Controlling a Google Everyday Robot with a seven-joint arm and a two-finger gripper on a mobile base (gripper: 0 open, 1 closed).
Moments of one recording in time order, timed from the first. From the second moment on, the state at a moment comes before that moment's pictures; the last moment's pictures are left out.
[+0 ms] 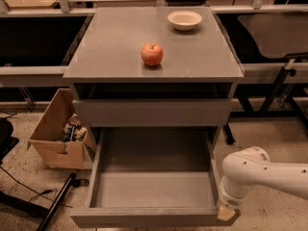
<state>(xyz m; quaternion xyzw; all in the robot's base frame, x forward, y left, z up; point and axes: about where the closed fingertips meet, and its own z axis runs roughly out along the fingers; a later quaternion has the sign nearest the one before) 0.403 -0.257 0.450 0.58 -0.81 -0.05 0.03</state>
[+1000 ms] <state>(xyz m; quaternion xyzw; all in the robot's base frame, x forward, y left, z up) 0.358 -0.270 0.451 0.55 -0.83 -0.06 0.05</state>
